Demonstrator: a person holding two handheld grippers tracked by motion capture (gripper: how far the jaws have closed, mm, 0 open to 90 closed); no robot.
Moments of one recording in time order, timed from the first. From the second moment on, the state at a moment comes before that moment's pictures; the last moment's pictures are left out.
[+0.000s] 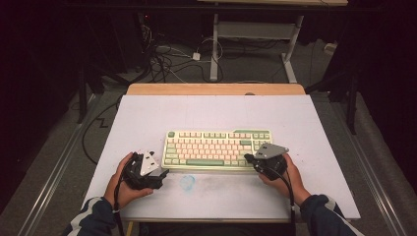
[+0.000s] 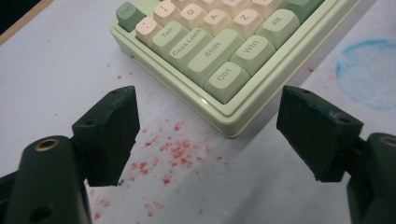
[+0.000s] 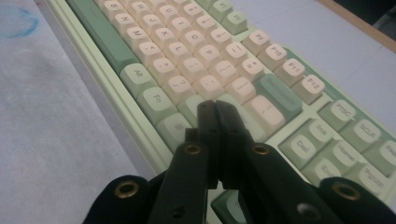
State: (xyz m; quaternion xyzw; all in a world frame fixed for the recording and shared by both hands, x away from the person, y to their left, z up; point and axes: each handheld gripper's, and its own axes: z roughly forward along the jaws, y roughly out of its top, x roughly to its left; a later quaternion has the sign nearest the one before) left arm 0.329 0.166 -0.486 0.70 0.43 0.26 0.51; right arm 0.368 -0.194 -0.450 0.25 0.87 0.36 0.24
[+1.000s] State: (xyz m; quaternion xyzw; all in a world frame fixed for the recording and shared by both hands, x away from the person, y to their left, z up) left arm 0.330 0.169 -0.476 0.71 0.44 0.24 0.50; right arm 0.379 -0.192 -0.456 0.26 0.87 0.34 0.24
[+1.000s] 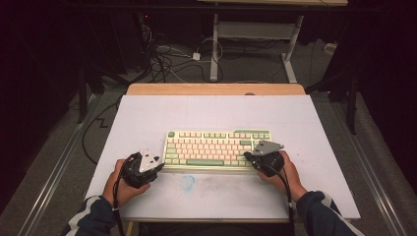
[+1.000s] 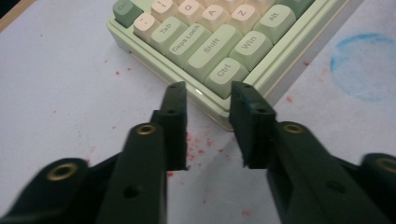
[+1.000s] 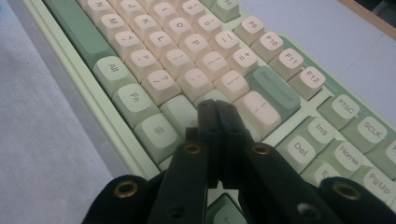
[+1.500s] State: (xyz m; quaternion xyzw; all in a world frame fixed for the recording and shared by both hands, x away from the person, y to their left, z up) left arm 0.335 0.157 -0.465 0.72 0.42 0.20 0.51; right arm 0.376 -0.191 -0.458 0.26 0.87 0.34 0.25
